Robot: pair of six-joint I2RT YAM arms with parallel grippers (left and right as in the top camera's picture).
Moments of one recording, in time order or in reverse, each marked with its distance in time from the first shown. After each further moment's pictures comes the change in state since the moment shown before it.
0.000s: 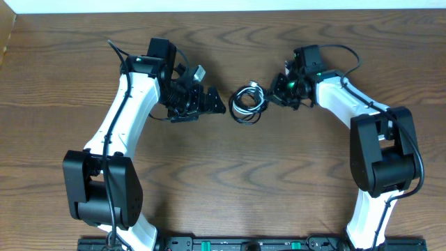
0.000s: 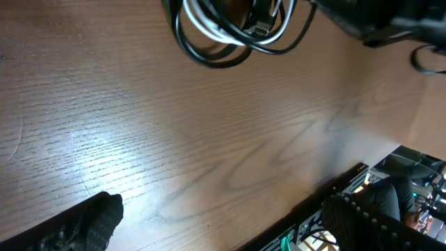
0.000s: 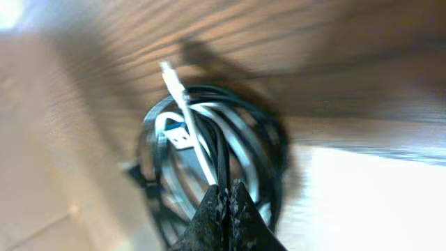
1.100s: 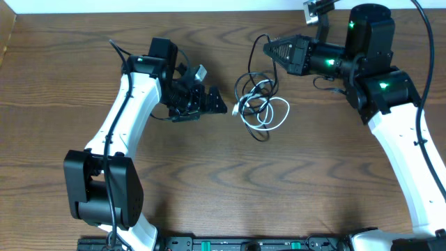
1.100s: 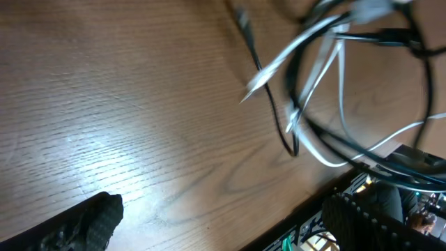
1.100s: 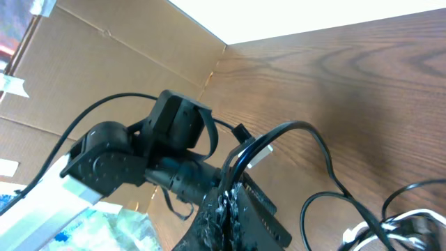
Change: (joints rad) left arm -0.017 0.000 0.000 0.011 0.000 0.000; right arm 0.000 -0.565 0.094 0.018 -0.227 -0.161
